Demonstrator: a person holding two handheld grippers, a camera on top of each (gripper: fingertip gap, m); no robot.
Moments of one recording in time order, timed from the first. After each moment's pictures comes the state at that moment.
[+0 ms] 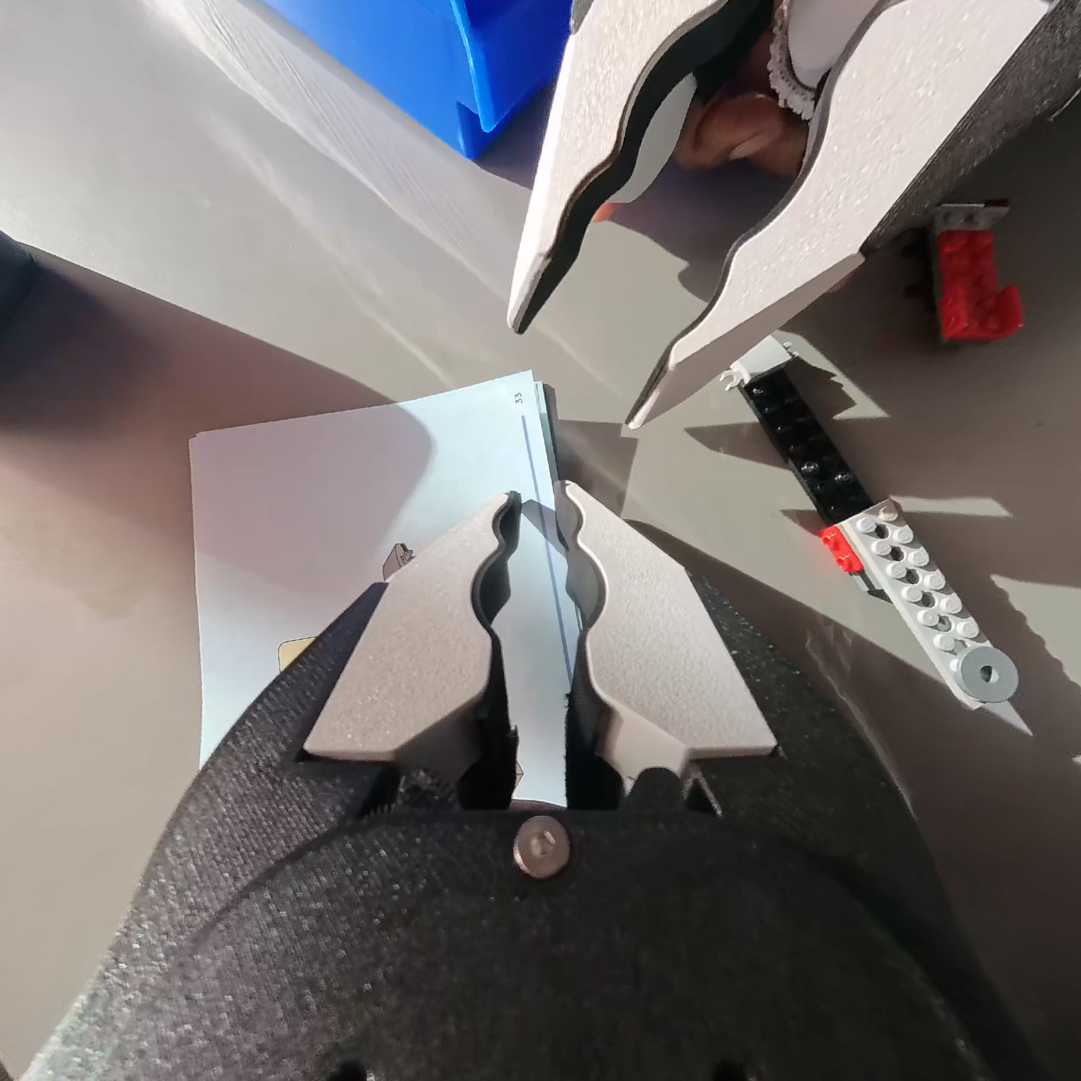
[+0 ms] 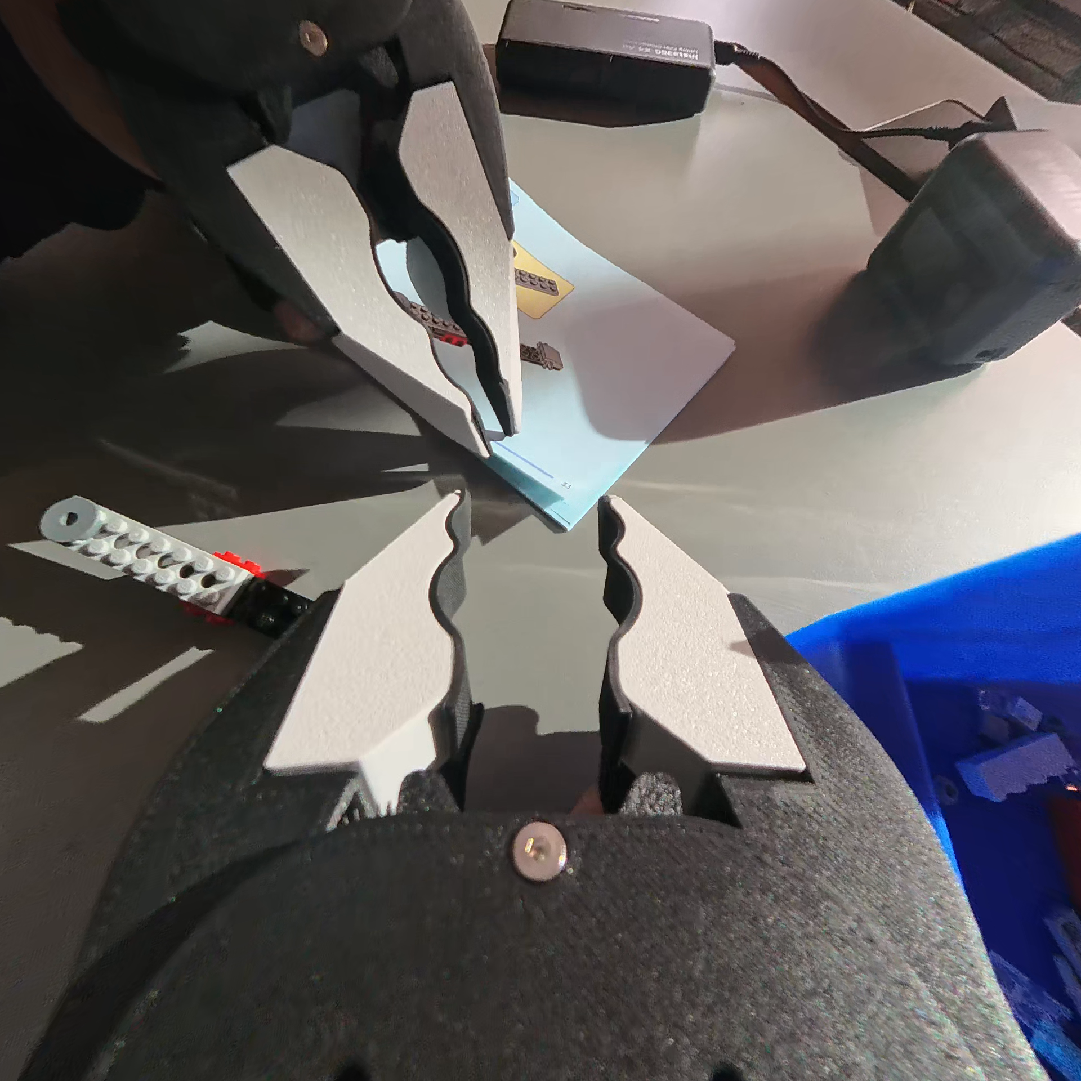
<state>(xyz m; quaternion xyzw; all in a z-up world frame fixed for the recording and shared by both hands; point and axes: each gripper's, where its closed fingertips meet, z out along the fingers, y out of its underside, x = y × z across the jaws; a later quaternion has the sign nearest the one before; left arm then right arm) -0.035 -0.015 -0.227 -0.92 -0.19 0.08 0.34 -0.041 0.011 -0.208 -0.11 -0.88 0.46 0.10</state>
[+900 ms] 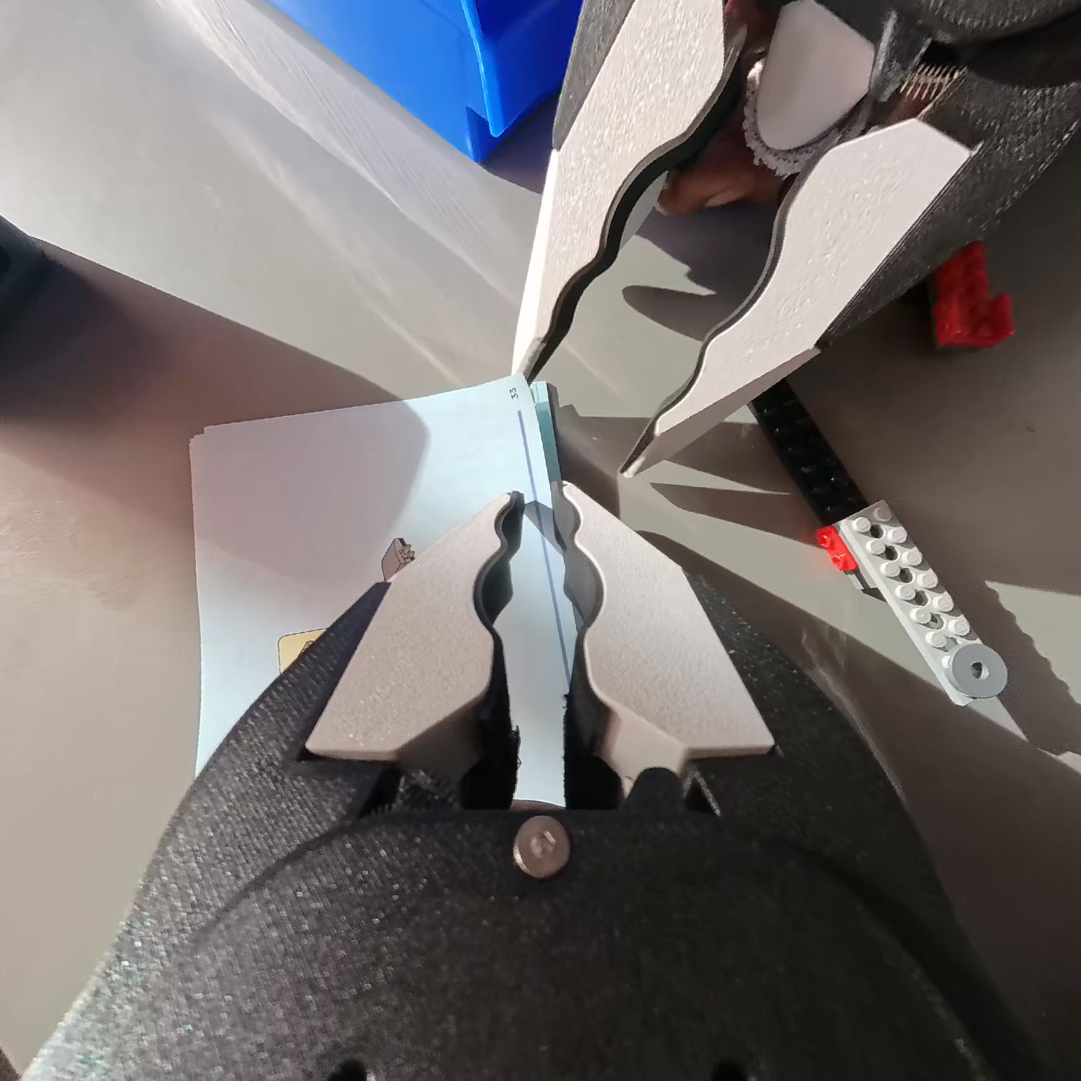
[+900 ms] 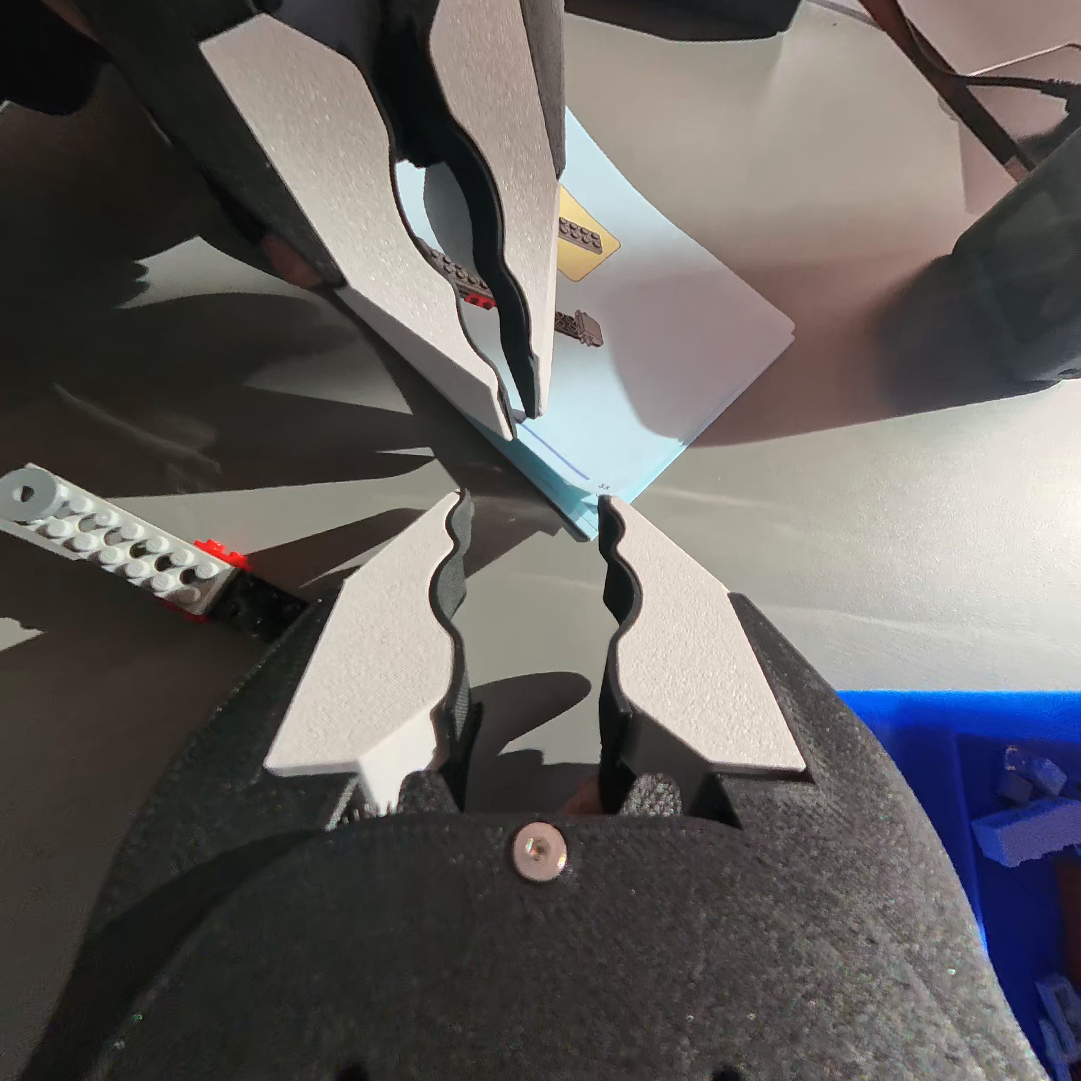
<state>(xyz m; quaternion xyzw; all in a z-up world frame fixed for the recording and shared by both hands) -0.036 -0.017 -0.225 -0.91 -0.20 0.08 0.35 -0.037 0.000 -0.226 -0.07 -0.91 0.40 0.09</state>
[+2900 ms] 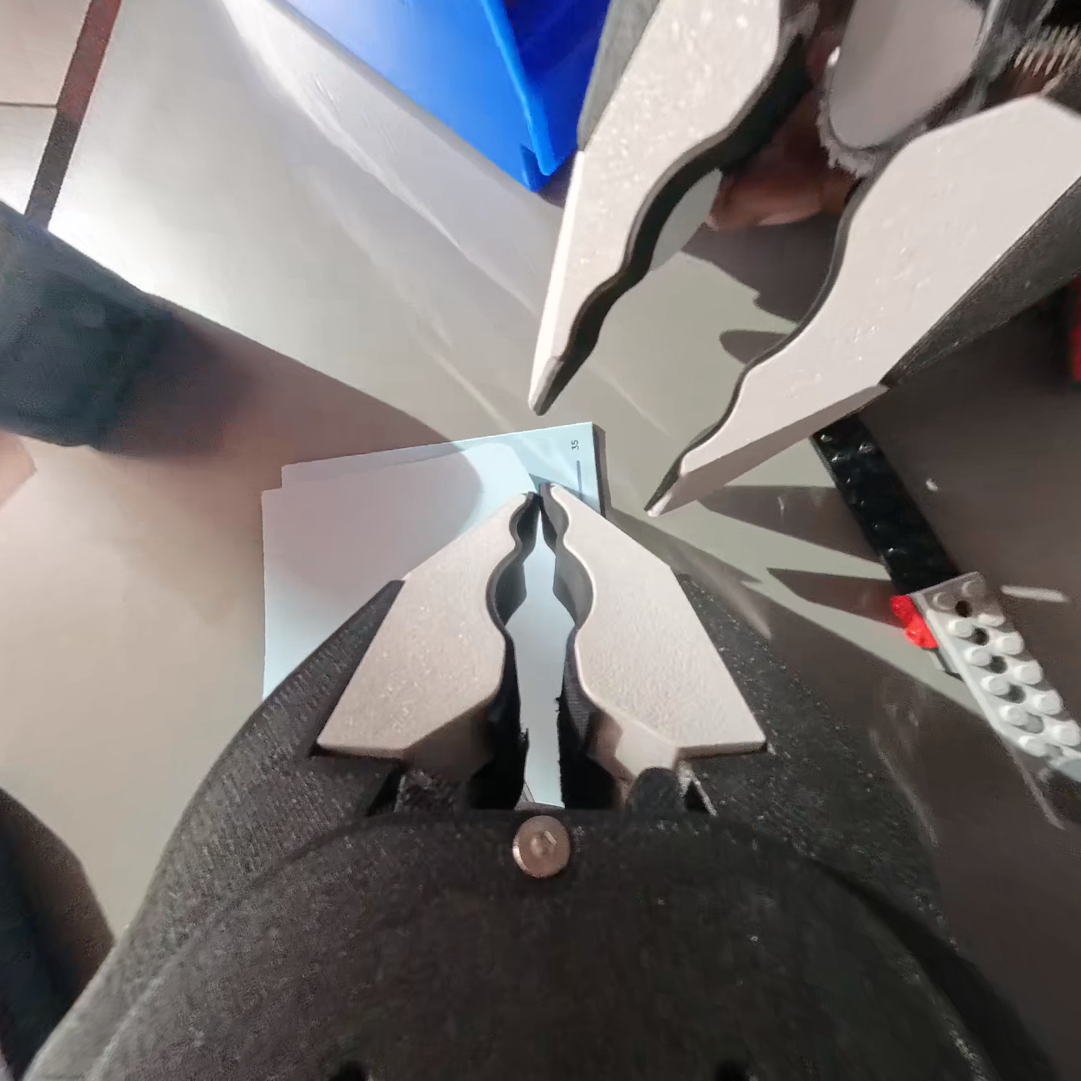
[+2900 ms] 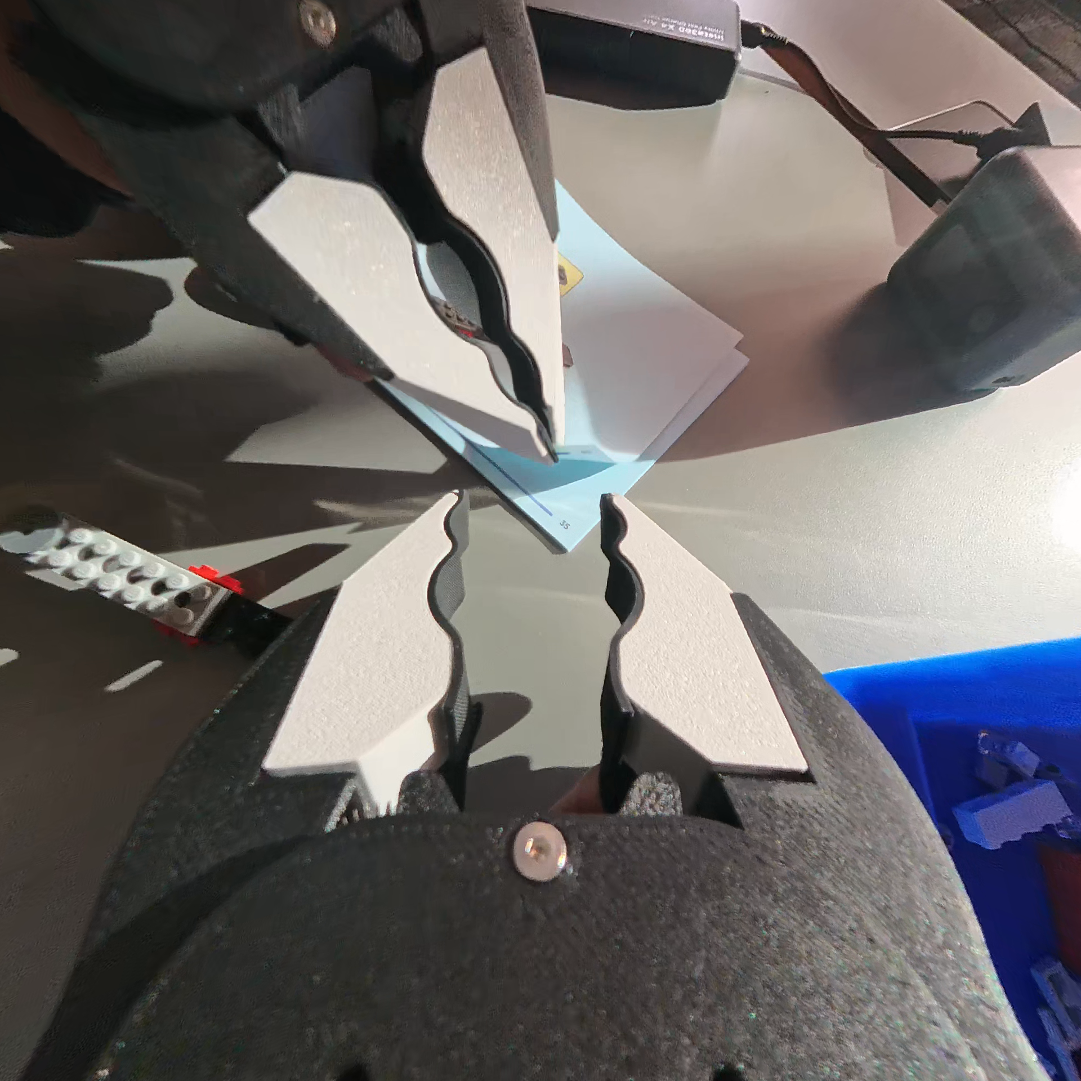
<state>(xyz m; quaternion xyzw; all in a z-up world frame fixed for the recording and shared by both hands) -0.054 -0.007 -0.223 -0.92 -0.20 0.17 0.31 -0.044 0.001 -0.214 -0.09 -0.89 0.44 0.10</state>
